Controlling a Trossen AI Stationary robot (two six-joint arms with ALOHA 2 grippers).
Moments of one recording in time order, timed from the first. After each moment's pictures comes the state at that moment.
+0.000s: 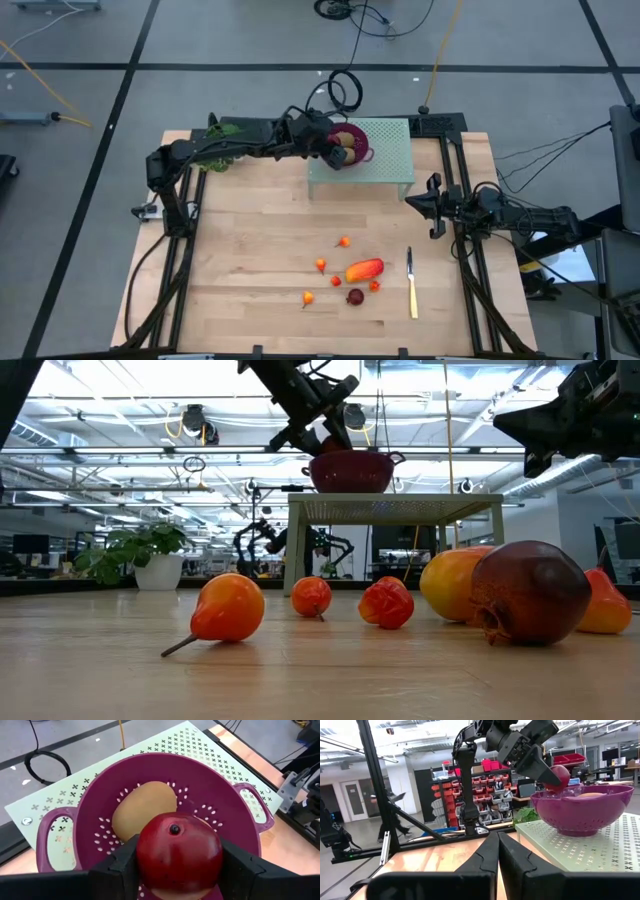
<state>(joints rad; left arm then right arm) 0.30 1.81 1.69 -0.56 -0.19 -0.47 -0.04 0.01 0.01 0.19 0.06 0.15</state>
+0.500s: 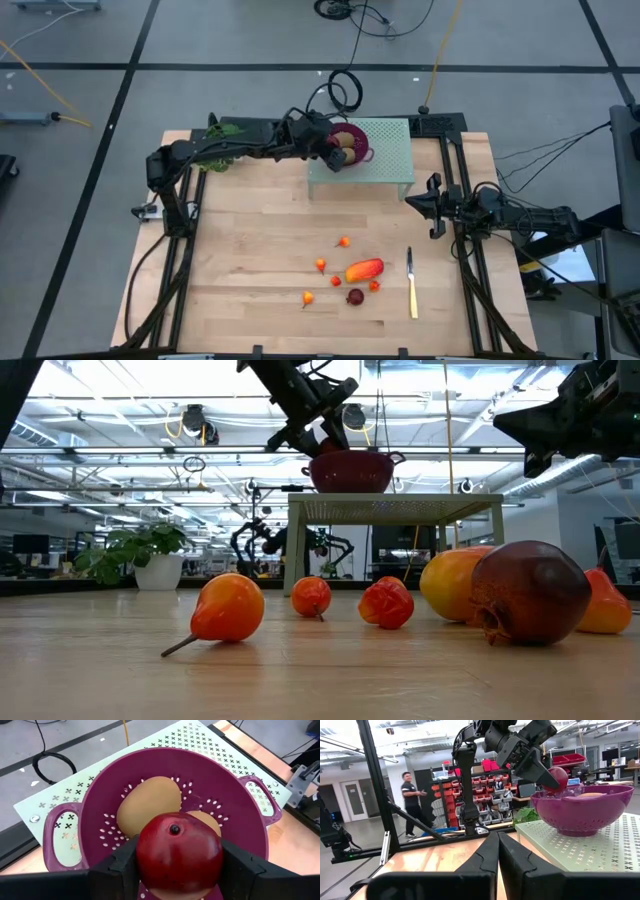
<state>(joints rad) 0.29 1.81 1.69 -0.58 -0.22 -0.45 -0.04 0.01 0.01 0.19 0.06 0.14</state>
